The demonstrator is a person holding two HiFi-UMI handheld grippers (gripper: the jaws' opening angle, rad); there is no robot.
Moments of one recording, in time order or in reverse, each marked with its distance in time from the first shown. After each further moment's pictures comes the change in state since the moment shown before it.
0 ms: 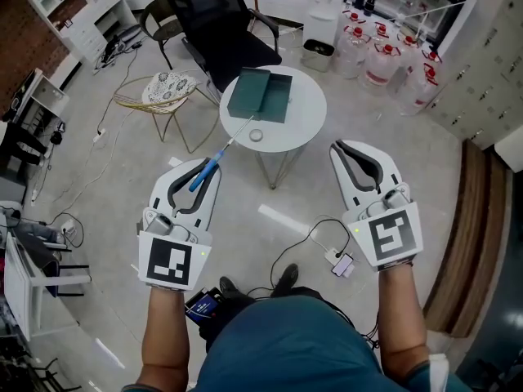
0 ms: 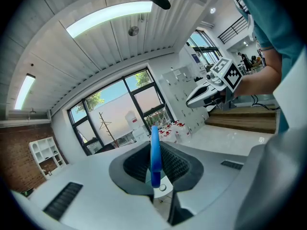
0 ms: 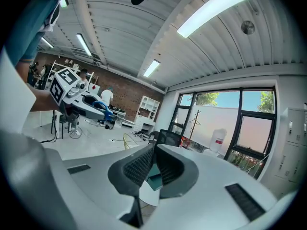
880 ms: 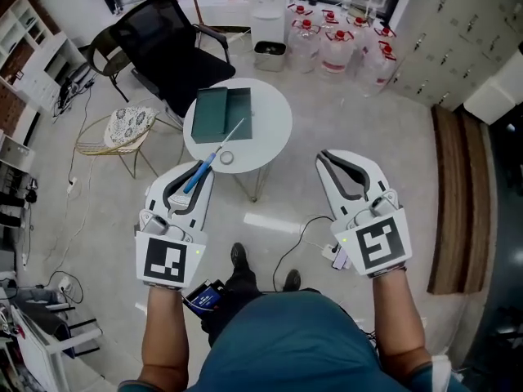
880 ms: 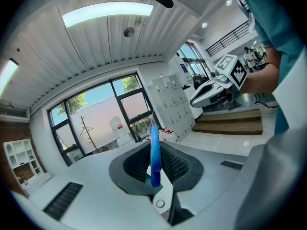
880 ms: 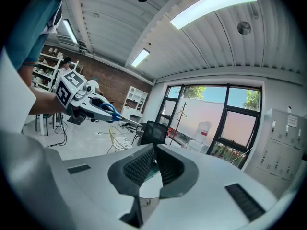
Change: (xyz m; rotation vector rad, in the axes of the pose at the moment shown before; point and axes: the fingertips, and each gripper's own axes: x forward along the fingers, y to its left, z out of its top) left arm 0.108 0.032 -0.017 -0.008 -0.106 -0.189; right arm 0.040 -0.037 -0.025 -0.011 0.104 -0.156
